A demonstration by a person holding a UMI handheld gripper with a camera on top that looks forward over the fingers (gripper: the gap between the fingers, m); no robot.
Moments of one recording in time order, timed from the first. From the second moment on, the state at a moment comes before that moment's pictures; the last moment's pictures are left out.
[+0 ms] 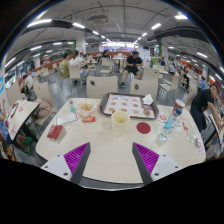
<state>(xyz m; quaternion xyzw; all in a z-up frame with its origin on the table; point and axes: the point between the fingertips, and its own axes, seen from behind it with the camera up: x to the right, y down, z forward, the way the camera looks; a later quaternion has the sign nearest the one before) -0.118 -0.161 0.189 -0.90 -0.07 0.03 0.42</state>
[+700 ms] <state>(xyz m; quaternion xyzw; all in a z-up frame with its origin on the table) 0.169 -0.012 0.095 -0.87 0.01 -0.03 0.49</state>
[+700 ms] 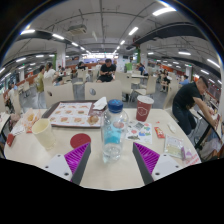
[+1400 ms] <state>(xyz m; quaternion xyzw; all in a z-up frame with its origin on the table) 0.166 0.079 0.097 -0.85 -0.03 -0.11 0.51</state>
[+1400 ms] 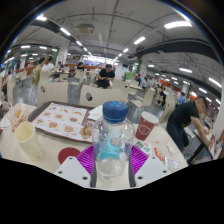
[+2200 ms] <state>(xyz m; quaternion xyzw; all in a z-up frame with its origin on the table) 0.011 0.126 0.163 -0.44 -0.60 -0.62 0.27</state>
